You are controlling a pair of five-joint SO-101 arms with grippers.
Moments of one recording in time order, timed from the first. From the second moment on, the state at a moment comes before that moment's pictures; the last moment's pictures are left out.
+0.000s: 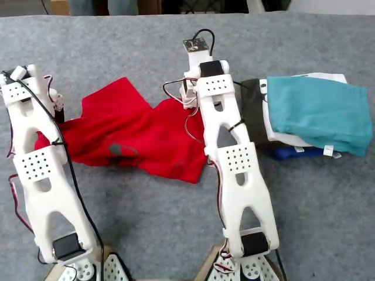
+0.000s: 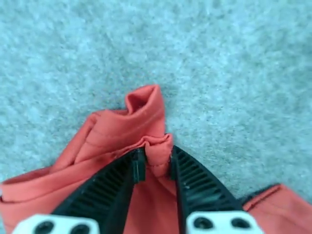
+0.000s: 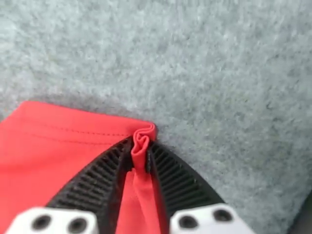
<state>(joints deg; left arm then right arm) -26.7 62.6 -65.9 100.3 48.7 -12.4 72.6 -74.2 90.5 -0.8</state>
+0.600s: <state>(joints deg) -24.9 60.0 -77.8 100.6 39.6 -12.4 73.7 -78.5 89.7 -0.8</state>
